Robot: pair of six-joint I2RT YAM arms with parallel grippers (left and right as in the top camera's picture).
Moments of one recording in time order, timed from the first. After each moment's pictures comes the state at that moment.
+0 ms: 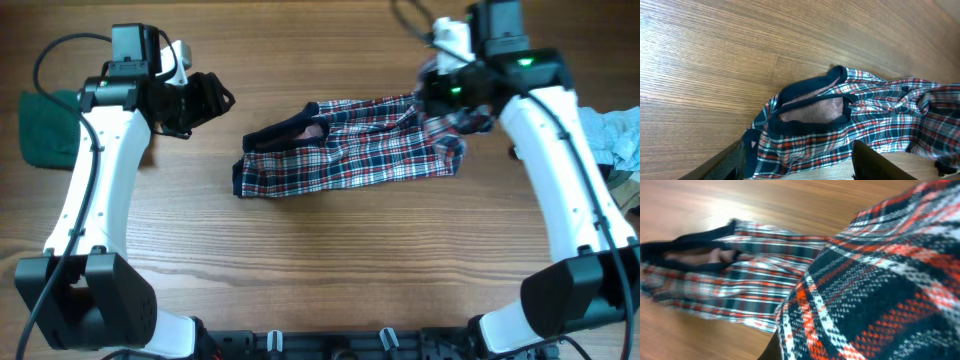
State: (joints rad) left arm 0.03 1.67 1.45 -0.89 0.37 -0.36; right arm 0.19 1.70 1.63 -1.02 -0.20 -0.08
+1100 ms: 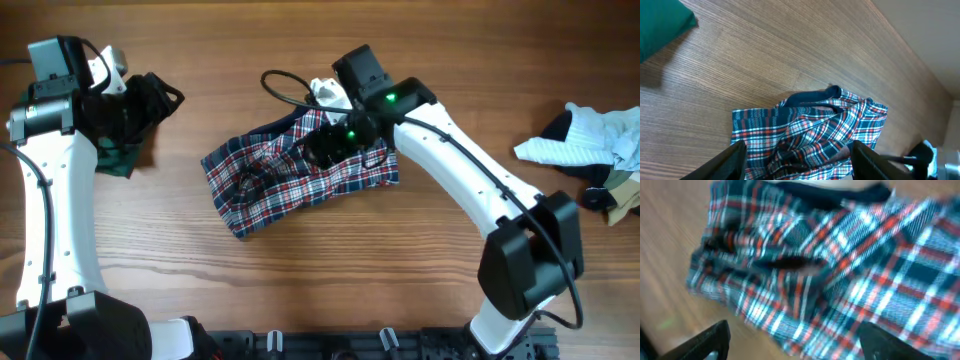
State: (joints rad) left arm 0.24 1.55 1.45 -0.97 0.44 -0.38; right arm 0.53 1.88 1.53 -0.82 -0.34 -0.08
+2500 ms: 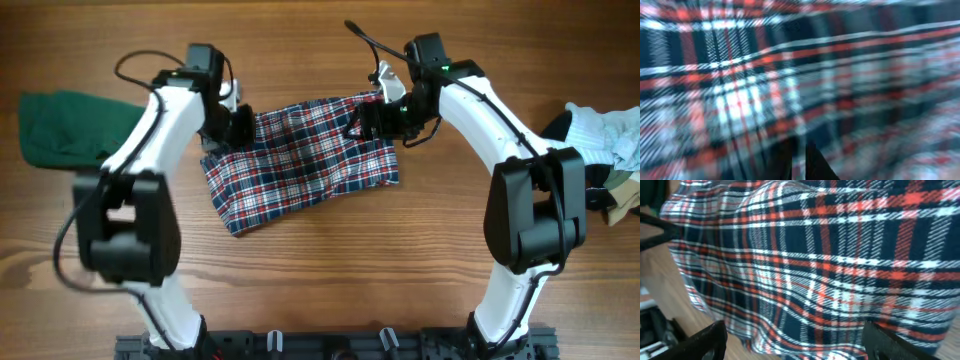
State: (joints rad) left arm -0.11 1.97 1.44 -0.93 0.28 -0.29; right arm 0.23 2.04 1.53 -0.85 -0.59 0.01
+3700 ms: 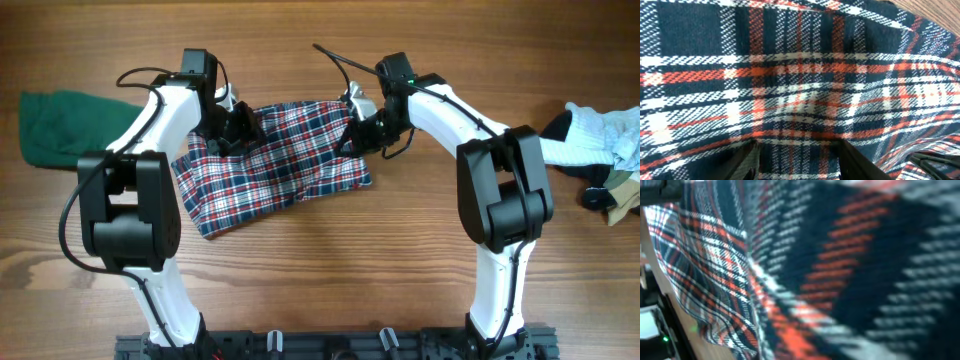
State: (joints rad) left arm -0.07 2.06 1.44 -0.84 0.43 -0.42; right arm 0.30 2.20 1.53 -0.77 -0.69 -0.07
